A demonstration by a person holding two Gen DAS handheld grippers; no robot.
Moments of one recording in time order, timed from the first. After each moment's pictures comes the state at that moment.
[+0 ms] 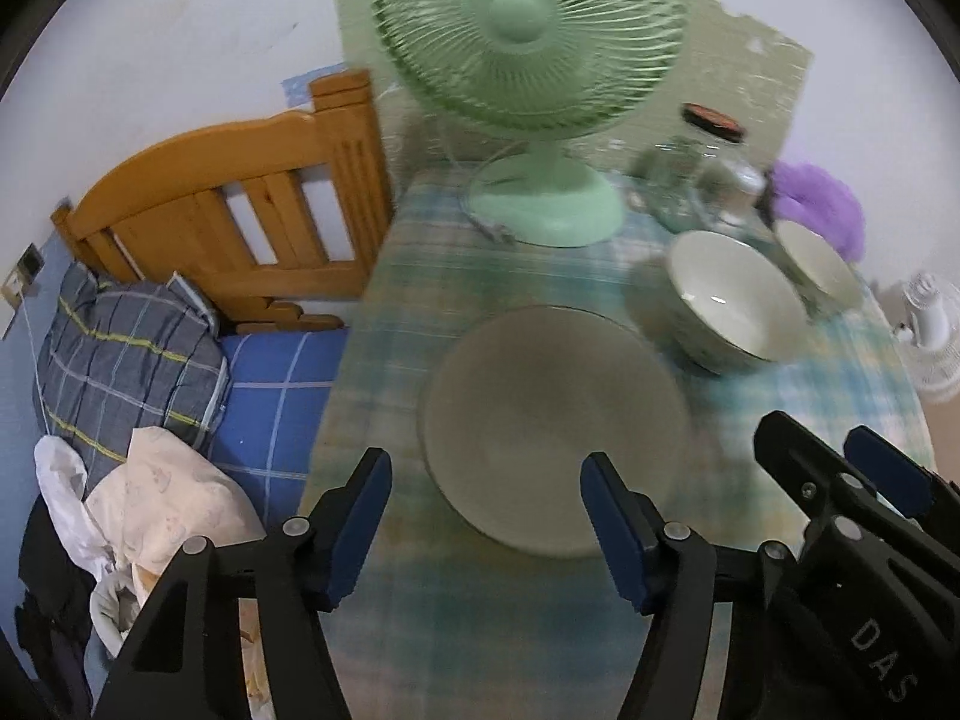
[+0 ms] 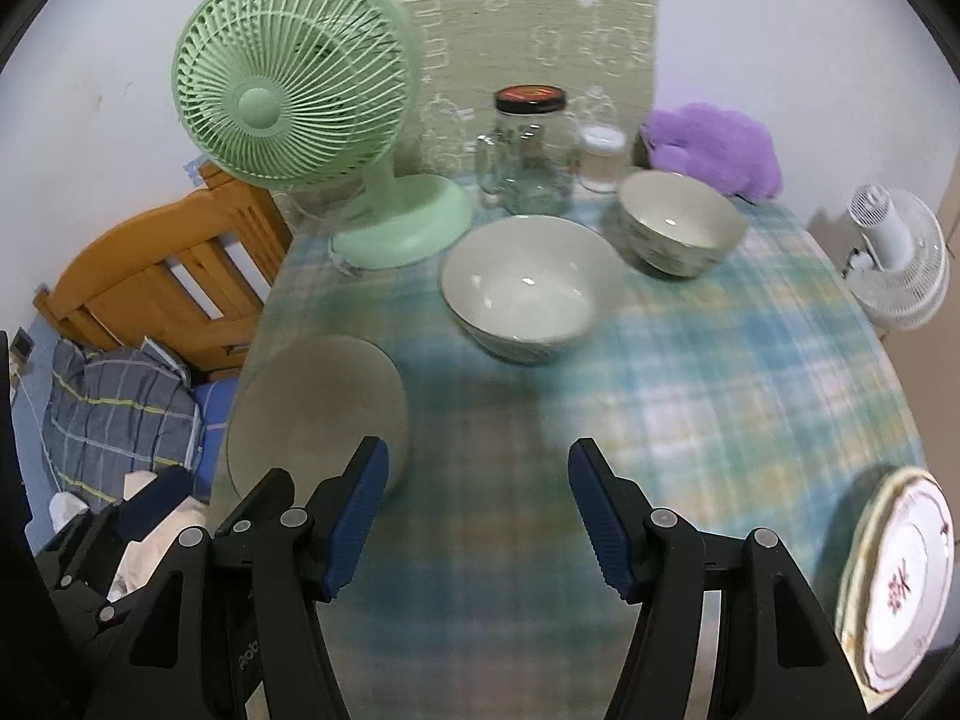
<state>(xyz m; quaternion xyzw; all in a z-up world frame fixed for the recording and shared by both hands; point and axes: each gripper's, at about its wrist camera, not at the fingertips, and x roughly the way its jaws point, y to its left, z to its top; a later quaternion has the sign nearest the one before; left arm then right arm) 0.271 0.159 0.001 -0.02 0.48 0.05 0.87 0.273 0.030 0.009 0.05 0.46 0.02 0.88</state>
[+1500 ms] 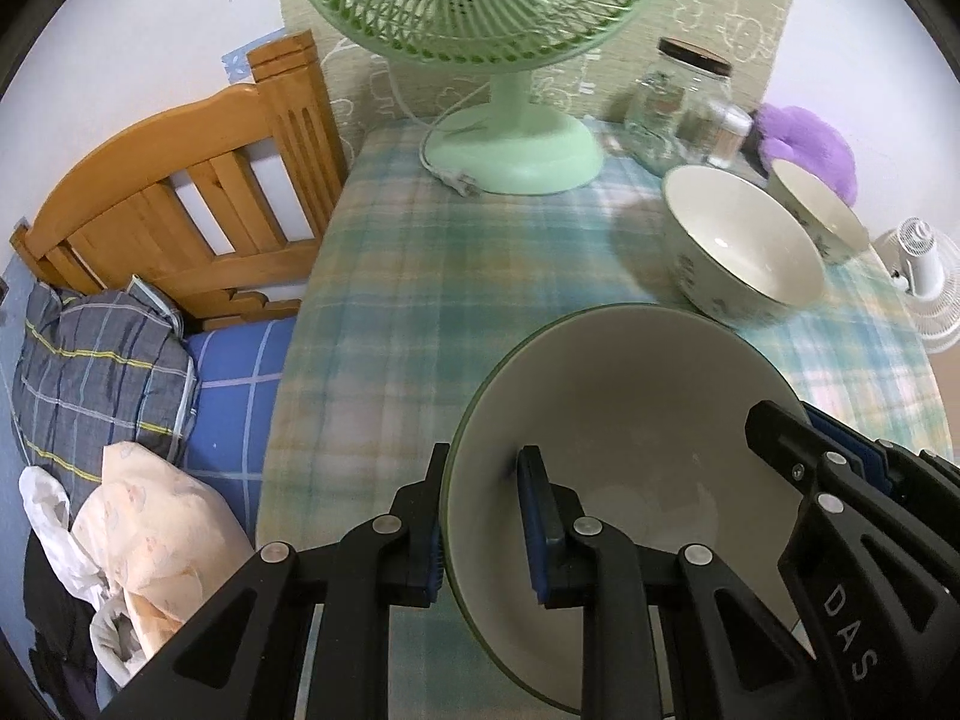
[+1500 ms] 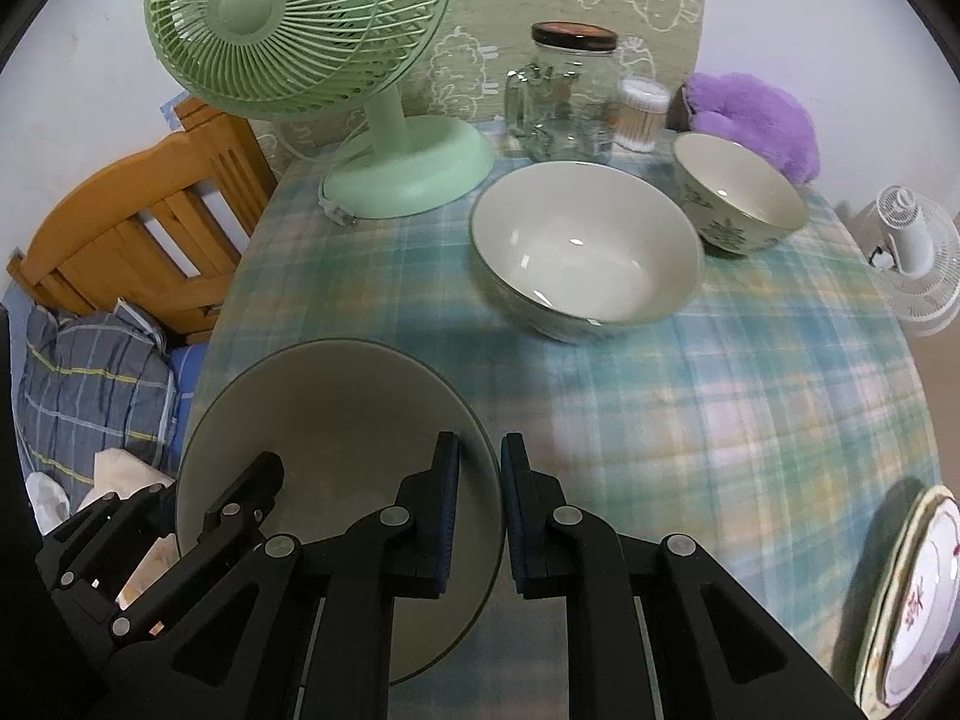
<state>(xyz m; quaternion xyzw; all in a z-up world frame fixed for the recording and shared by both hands) 0.284 0.146 -0.031 0.01 0.52 0.00 0.85 0.294 0.045 -0.028 0.03 0.51 0.01 0.86</state>
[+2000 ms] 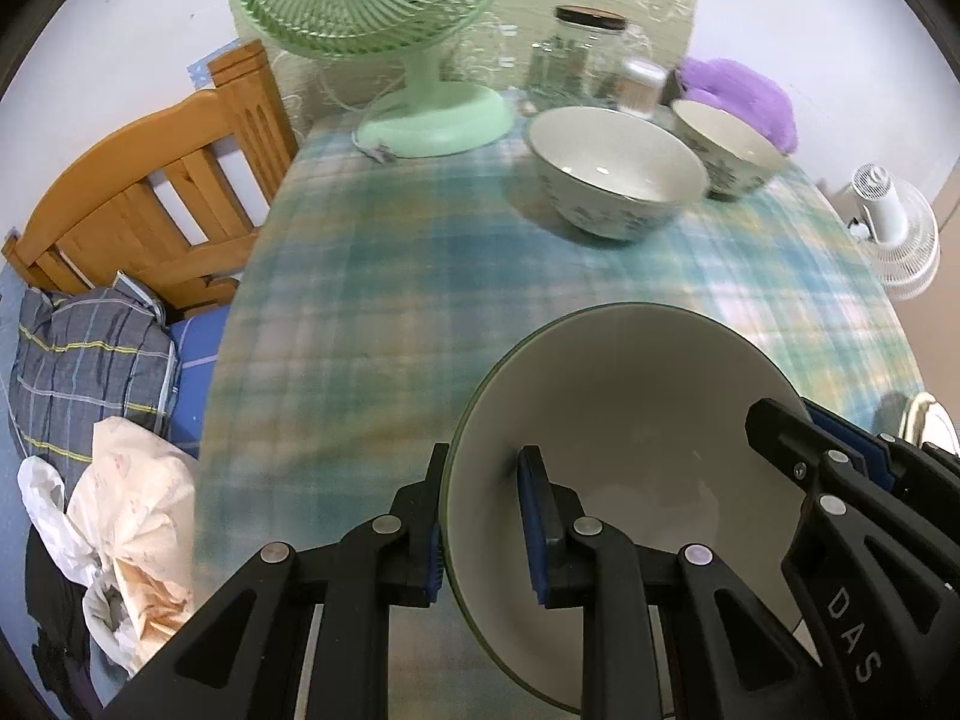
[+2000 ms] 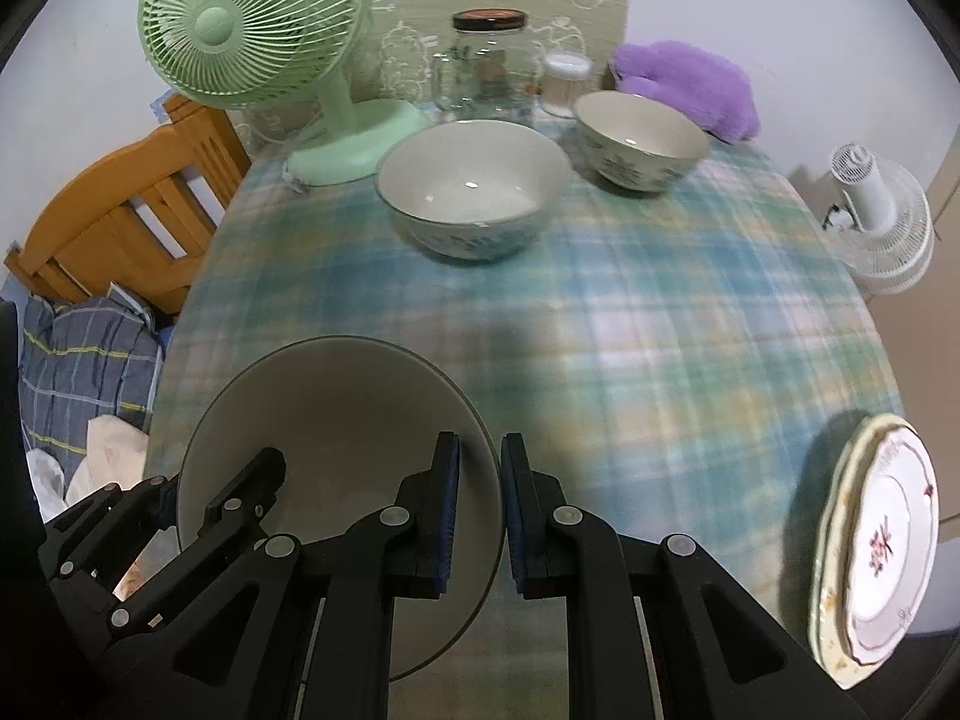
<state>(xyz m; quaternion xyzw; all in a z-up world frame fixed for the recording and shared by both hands) 0.227 0.082 -0.024 0.02 0.53 -0.03 0.85 0.228 -0.016 -0.018 0.03 0.53 0.00 0.85</state>
